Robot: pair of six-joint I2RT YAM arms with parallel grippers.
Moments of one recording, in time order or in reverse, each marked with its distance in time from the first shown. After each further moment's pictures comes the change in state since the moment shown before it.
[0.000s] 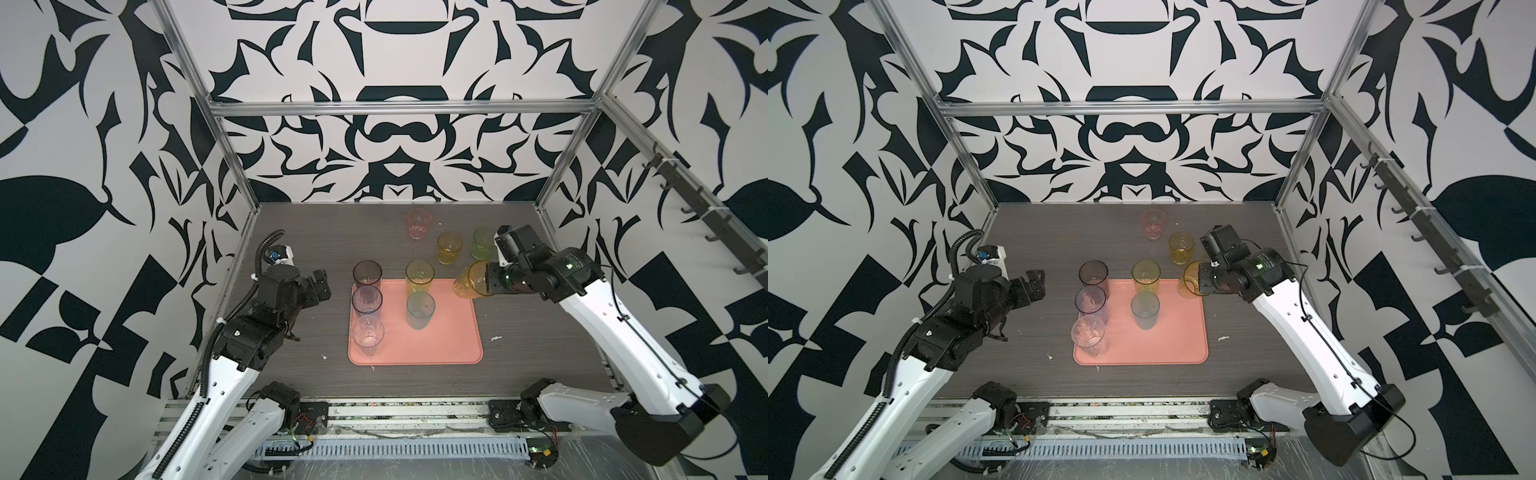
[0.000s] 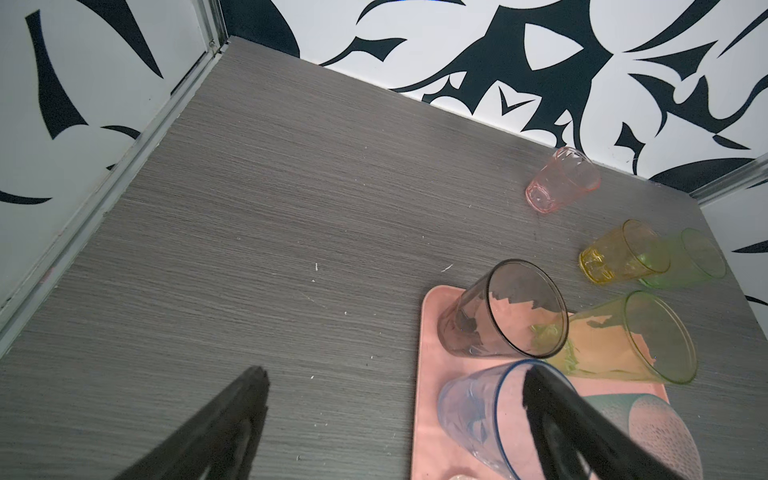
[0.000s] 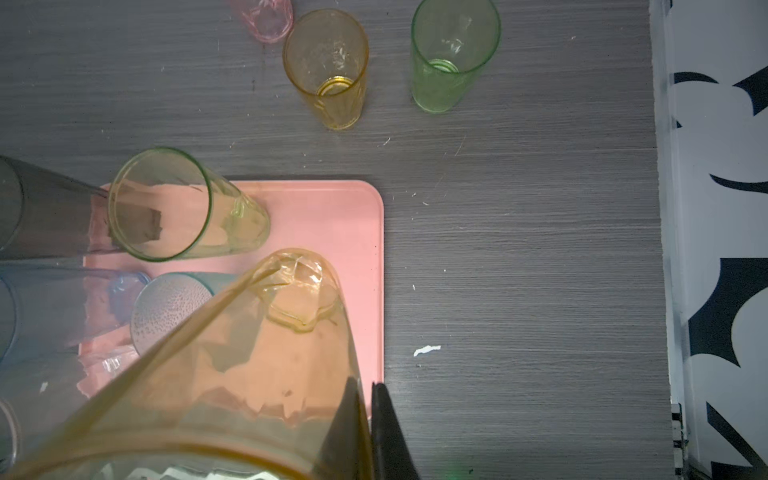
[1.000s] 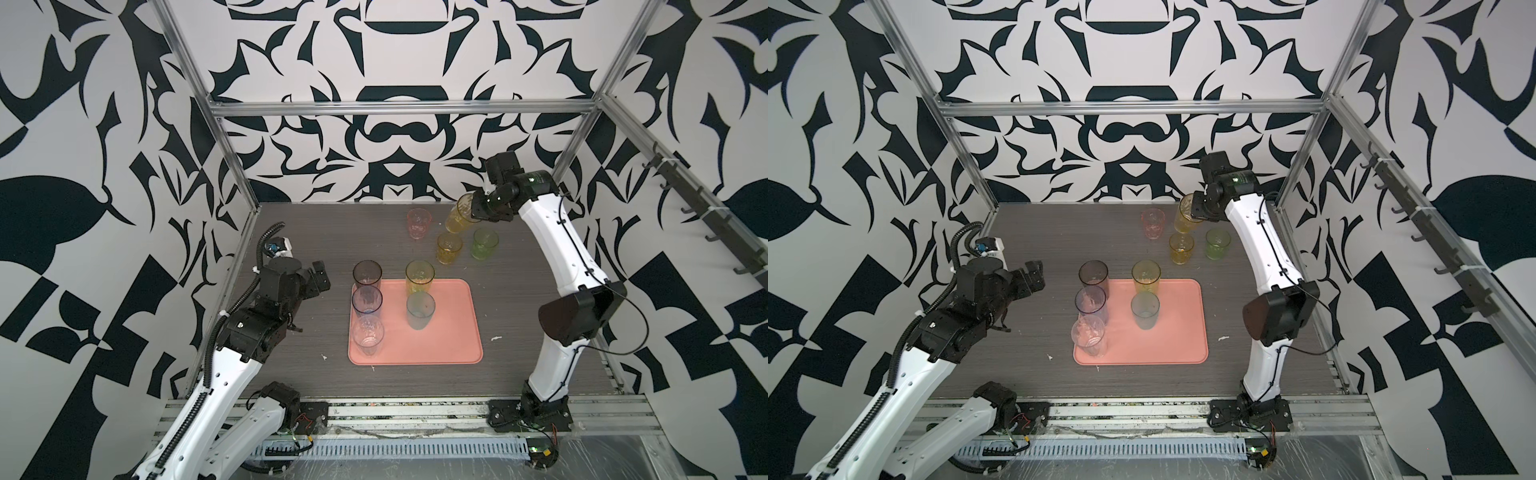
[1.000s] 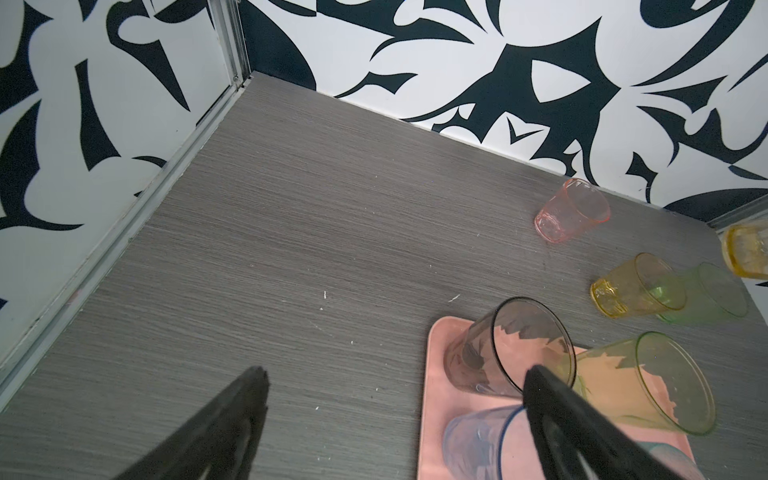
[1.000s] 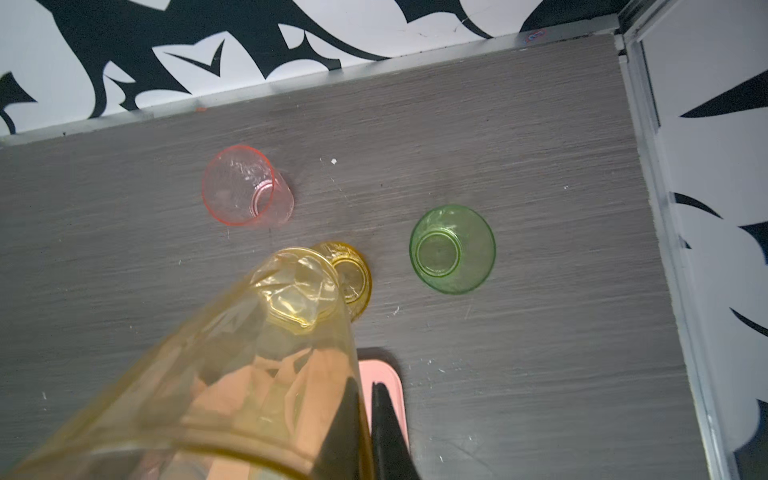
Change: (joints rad) left arm 0.000 0.035 0.031 0.038 -0.060 0.005; right arm -0.230 0.648 0.730 0.003 -0.062 -0.098
